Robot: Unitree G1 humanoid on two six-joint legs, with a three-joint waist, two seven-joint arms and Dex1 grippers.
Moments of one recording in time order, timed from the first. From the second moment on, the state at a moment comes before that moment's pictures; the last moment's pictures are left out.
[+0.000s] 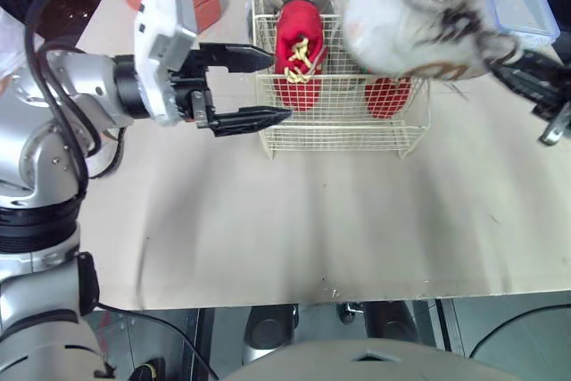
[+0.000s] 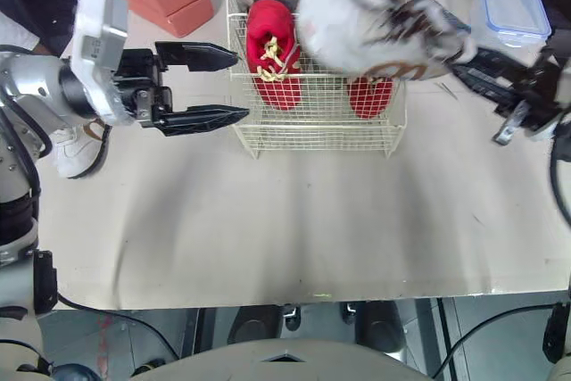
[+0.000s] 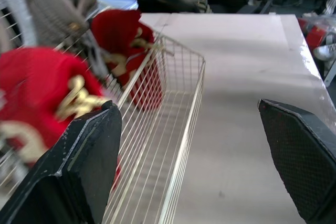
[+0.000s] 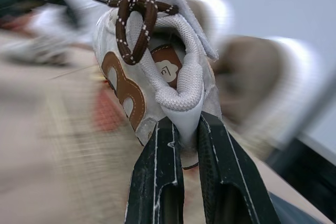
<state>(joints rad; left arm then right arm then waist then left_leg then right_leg) -0.69 0.96 0.12 -0.29 -0.79 0.74 -1.08 -0.33 -0.84 -0.33 -0.27 0.65 0.15 1.05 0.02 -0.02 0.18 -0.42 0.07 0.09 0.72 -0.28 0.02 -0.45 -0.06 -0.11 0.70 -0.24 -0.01</state>
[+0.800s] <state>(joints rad) -0.64 0.94 -0.03 -0.29 -0.72 0.78 -1.18 -0.85 -0.76 0.07 0.02 0.17 -0.77 1.27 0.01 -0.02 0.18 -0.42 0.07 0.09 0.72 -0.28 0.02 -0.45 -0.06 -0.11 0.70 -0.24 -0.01</state>
